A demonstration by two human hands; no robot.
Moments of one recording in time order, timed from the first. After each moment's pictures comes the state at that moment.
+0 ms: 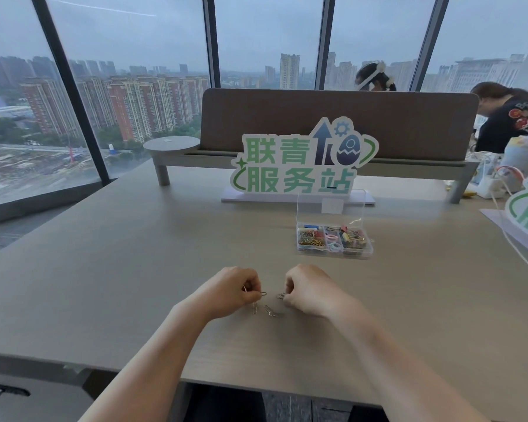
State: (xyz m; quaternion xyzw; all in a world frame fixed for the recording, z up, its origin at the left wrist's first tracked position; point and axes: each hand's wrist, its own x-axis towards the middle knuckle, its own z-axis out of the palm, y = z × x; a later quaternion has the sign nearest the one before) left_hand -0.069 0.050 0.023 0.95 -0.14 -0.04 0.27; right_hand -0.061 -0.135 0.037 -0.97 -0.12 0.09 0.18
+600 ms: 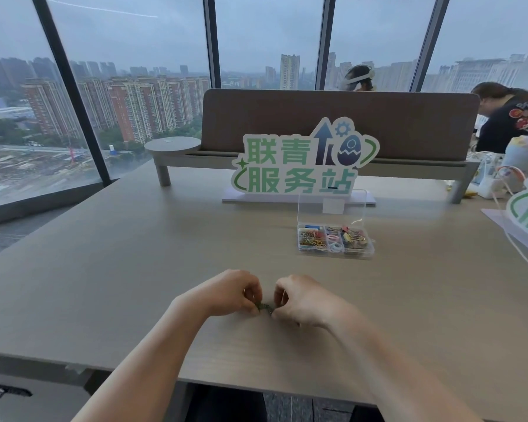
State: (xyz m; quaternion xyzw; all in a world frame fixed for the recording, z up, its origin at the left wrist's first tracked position) left_hand -0.064 0.055 0.027 0.95 -0.17 -0.12 0.22; right_hand -0.073 -0.127 0.037 -0.95 -0.17 0.15 0.22
